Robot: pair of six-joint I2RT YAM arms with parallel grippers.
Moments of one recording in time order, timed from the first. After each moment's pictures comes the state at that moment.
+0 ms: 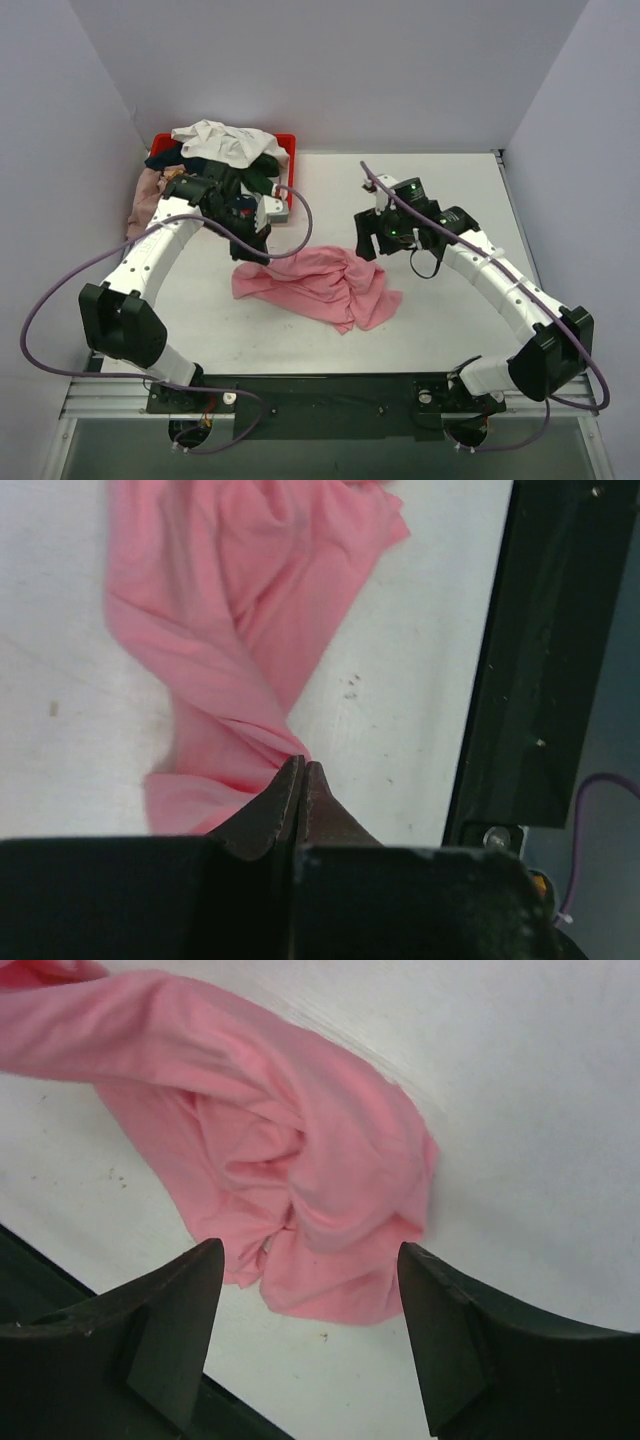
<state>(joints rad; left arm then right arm) -0.31 1.57 1.56 -1.28 0.73 0.88 0.57 1.38 1.27 -0.70 -0.16 0.03</state>
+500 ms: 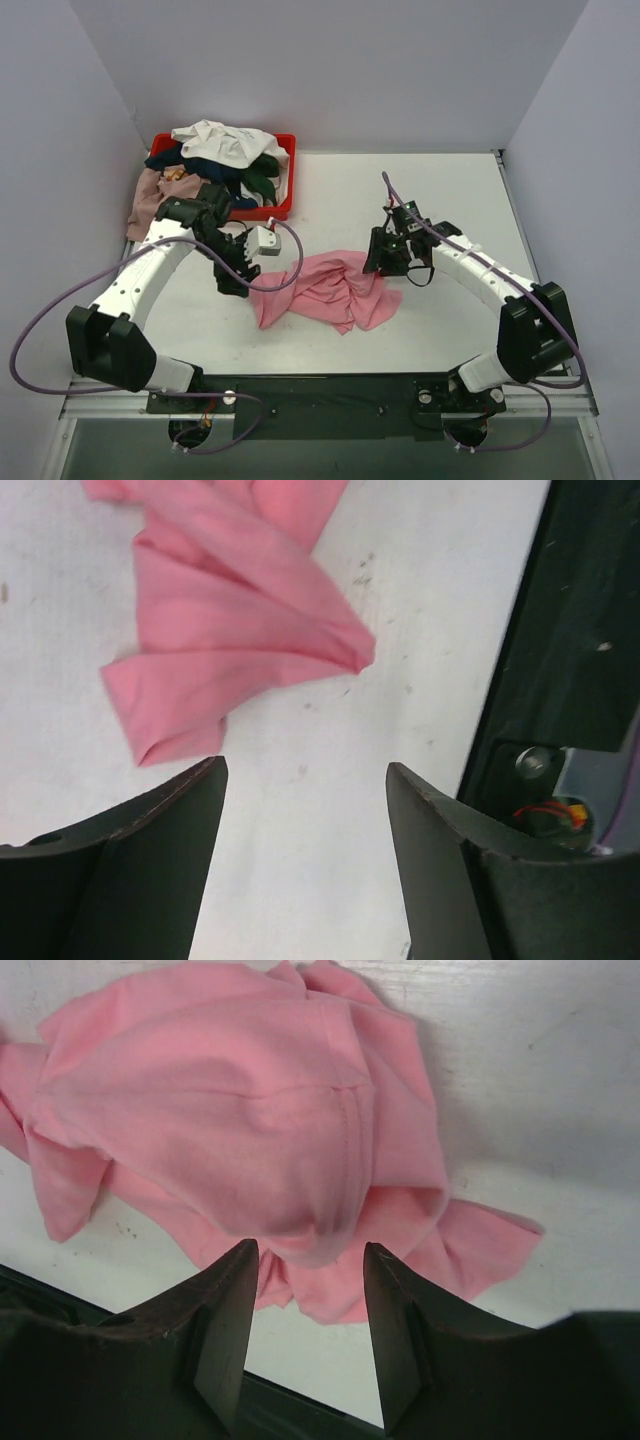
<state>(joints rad) -0.32 1.44 1.32 -1.32 0.57 1.01 0.44 1.44 0.98 -0.58 -0.17 0.50</state>
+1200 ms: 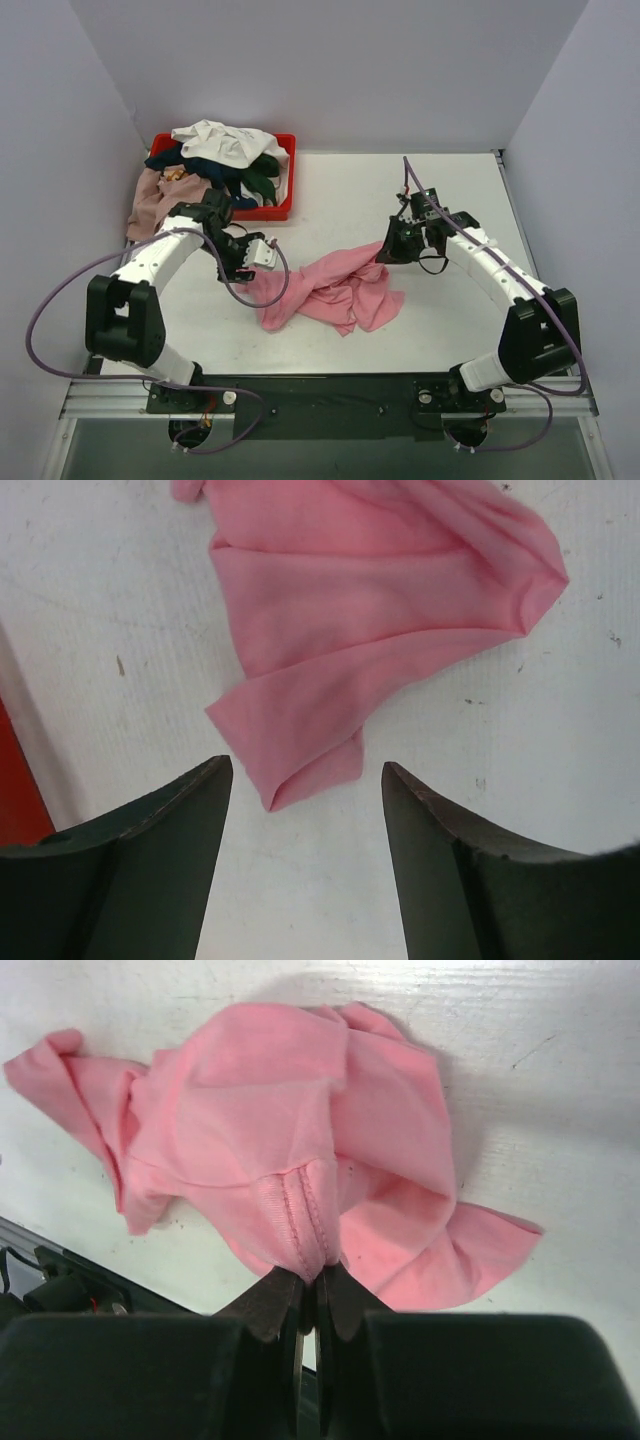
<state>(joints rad) -0.23 1.51 1.17 -1.05 0.51 1.45 0.35 1.49 1.04 -0.60 -0.31 0.50</state>
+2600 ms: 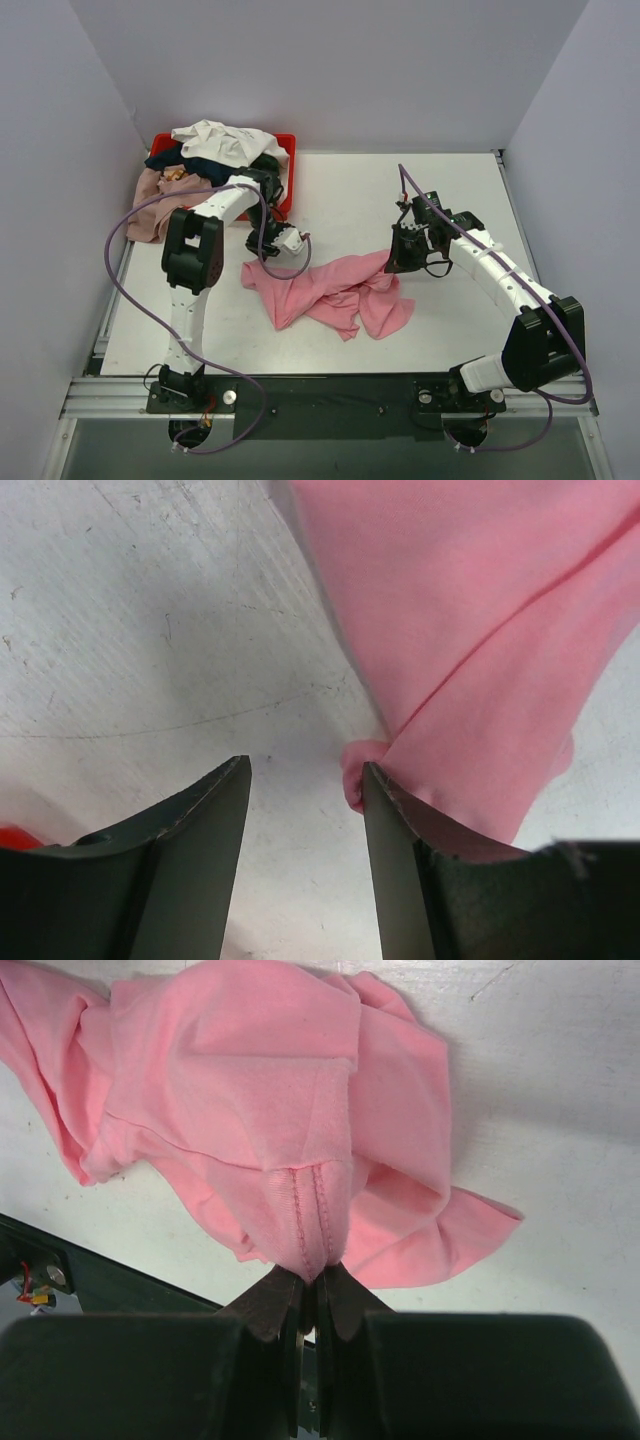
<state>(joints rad) -0.36 2.24 1.83 -1.31 0.34 1.77 0.34 1.40 1.06 -0.78 -0.26 0.36</state>
